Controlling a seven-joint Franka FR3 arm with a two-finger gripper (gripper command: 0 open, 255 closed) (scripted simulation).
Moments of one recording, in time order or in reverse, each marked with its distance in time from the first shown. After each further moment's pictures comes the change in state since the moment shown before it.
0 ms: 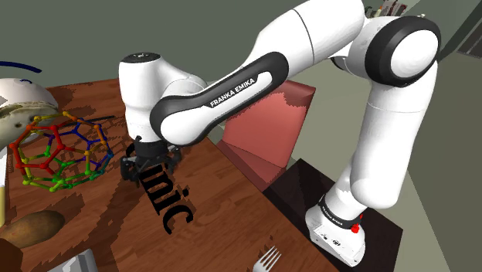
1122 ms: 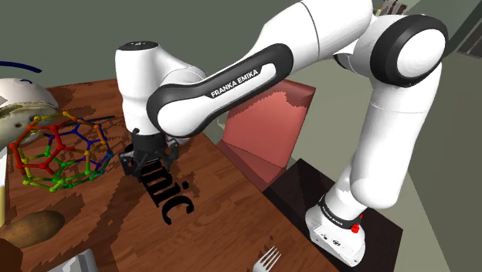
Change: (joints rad) arm -0.006 -0.024 0.008 0.027 0.018 -0.046 -0.009
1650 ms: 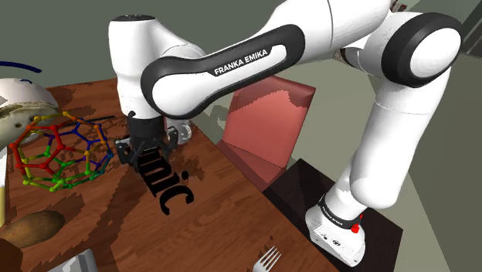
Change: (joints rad) arm -0.011 -0.049 0.013 0.057 0.035 -0.097 -0.017
